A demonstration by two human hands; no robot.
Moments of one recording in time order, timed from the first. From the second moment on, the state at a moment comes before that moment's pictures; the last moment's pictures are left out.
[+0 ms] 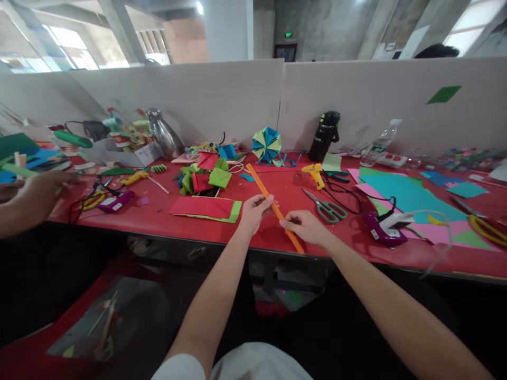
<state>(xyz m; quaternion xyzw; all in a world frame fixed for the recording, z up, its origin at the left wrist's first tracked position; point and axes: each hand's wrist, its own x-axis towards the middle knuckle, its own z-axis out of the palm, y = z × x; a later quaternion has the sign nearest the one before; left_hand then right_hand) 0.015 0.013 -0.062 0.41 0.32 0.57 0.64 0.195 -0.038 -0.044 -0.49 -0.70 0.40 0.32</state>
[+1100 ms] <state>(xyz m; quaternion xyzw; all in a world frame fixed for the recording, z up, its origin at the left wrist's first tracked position) -0.016 -0.016 -0.058 0.32 0.36 0.63 0.60 0.237 -0.025 -0.025 -0.53 -0.69 0.40 0.28</state>
